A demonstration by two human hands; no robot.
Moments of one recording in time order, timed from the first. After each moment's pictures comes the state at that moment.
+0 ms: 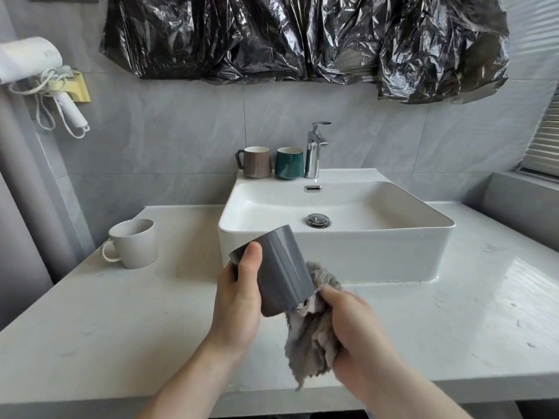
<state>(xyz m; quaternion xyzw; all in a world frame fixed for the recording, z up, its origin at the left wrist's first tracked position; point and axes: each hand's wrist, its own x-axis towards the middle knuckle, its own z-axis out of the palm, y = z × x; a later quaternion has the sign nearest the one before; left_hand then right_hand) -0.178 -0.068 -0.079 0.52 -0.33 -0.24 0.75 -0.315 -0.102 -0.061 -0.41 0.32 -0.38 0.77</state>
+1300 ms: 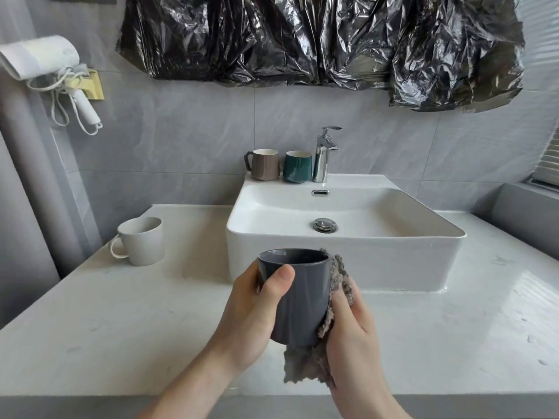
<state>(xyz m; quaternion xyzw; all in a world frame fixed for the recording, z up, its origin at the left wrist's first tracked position) -0.172 -0.056 -0.083 0.53 -0.46 -0.25 0.67 -0.305 -0.098 -0.083 -0.52 0.26 -0.47 0.66</state>
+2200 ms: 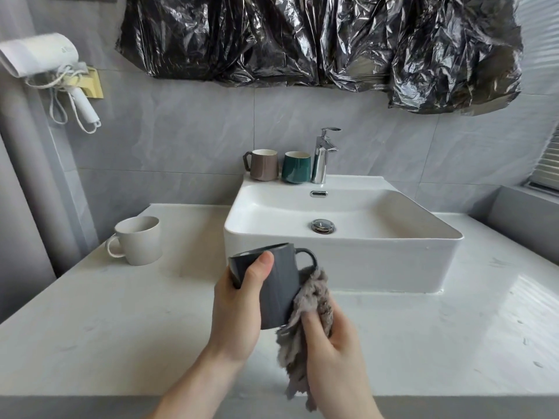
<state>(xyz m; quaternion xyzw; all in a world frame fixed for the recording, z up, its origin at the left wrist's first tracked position) -0.177 -0.060 -0.082 0.52 -0.30 -0.23 0.77 -0.308 -0.089 -0.091 -0.63 0.28 -0.44 0.58</state>
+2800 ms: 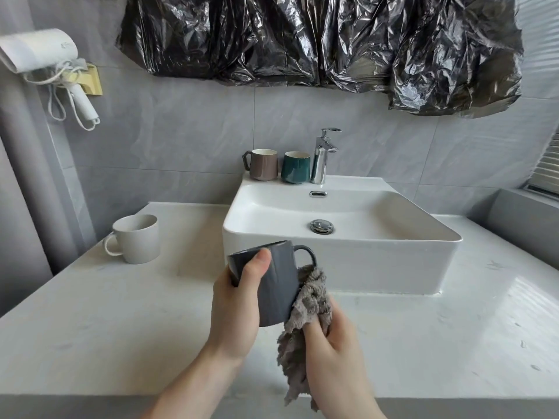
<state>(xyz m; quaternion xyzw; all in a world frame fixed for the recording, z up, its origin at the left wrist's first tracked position) -0.178 -0.062 -0.077 0.52 -0.28 -0.25 0.76 -0.311 -0.092 -0.092 -0.65 0.29 -0.40 0.57</state>
